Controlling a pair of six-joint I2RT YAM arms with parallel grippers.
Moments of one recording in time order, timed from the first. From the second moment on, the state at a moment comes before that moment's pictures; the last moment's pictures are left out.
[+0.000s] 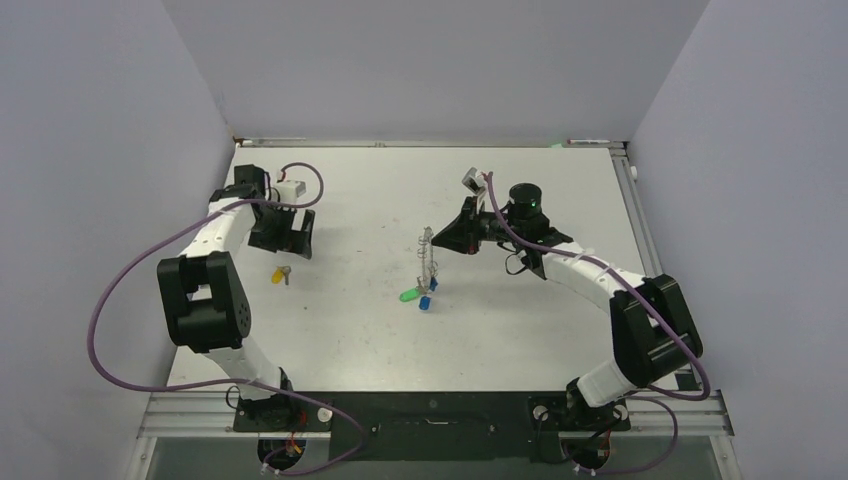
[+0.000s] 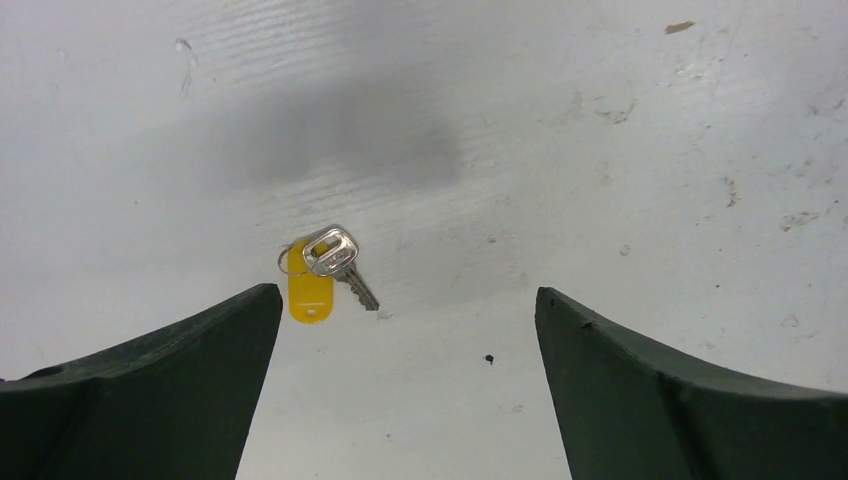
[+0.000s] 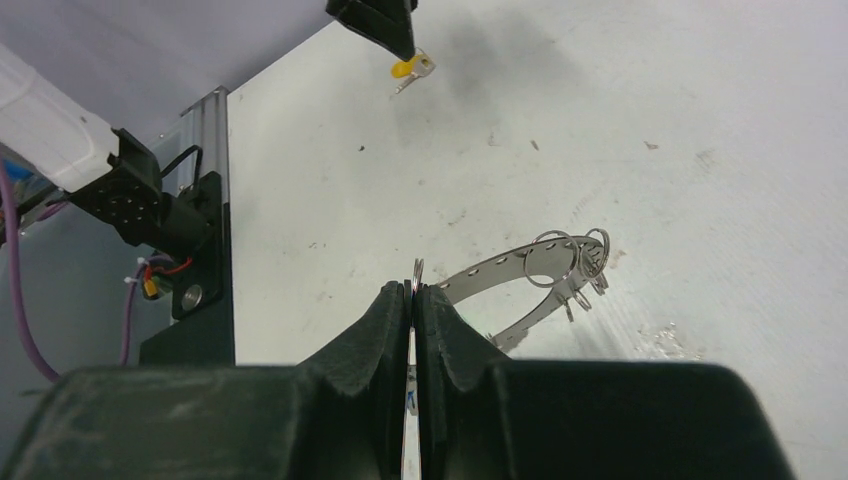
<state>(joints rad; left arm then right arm) 0.14 1.73 1.28 -0.81 0.24 0.30 0.44 1.53 0.88 0.40 -0.92 0.24</state>
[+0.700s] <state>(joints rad) 0.05 1.69 1.31 -0.82 0.24 0.30 0.42 1.53 1.18 -0.32 -0.72 -0.23</state>
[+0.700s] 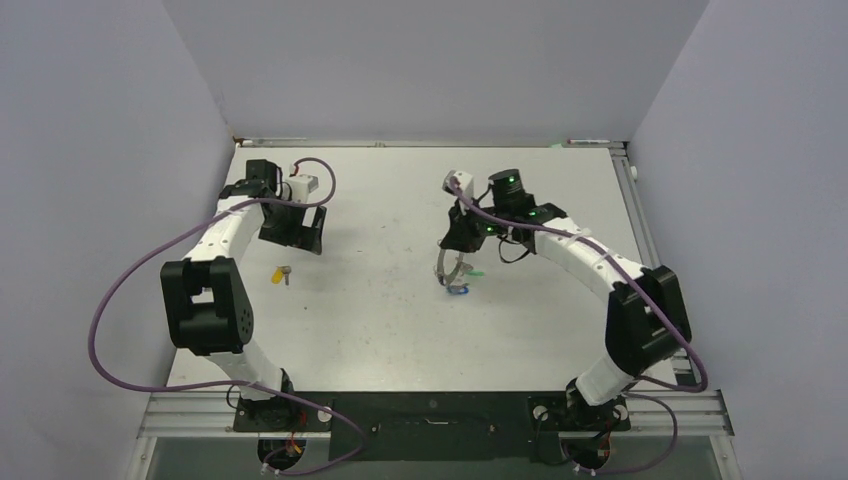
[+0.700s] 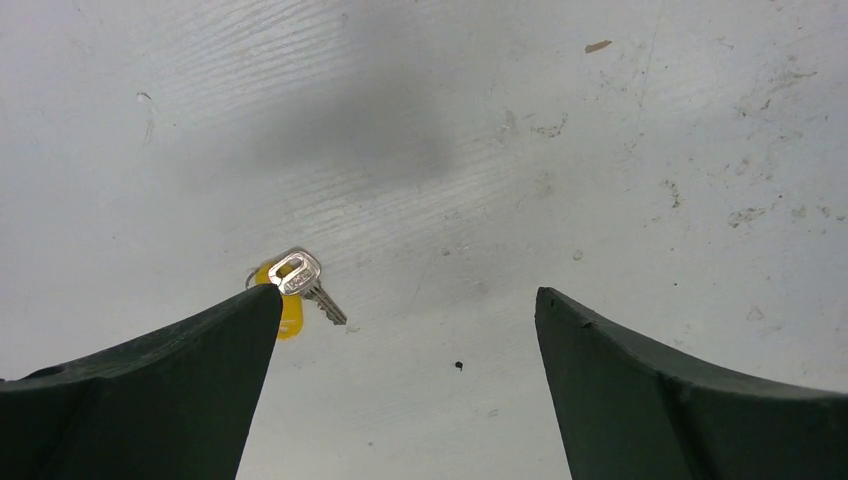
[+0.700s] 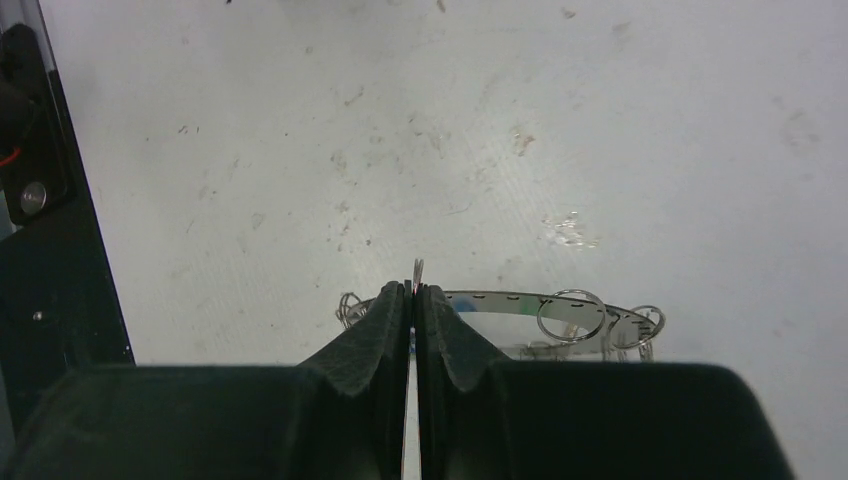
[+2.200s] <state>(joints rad) 0.03 1.61 1.50 -0.75 0.31 0.15 0.16 1.69 1.23 0.05 -0.69 0.06</state>
